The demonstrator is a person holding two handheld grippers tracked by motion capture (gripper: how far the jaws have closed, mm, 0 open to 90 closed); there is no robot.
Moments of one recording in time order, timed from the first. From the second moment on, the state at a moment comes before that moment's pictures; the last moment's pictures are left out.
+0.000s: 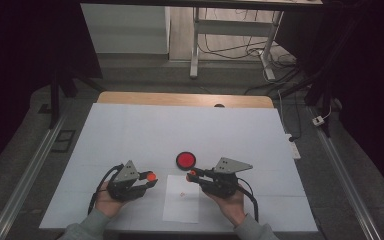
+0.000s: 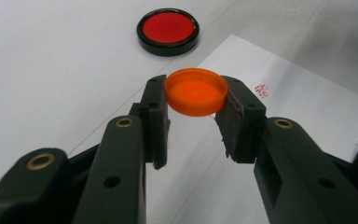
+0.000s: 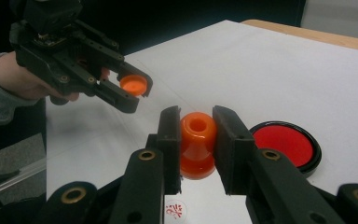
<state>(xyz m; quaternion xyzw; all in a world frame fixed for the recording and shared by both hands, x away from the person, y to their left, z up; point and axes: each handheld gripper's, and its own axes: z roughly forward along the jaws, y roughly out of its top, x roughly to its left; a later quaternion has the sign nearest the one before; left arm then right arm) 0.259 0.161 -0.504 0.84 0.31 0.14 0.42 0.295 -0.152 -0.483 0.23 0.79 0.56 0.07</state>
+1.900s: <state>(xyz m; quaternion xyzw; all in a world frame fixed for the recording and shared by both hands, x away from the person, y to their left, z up) 0.283 0.076 -0.505 0.87 0.24 0.12 0.42 0.294 -0.150 -0.478 0.22 0.79 0.57 0.07</state>
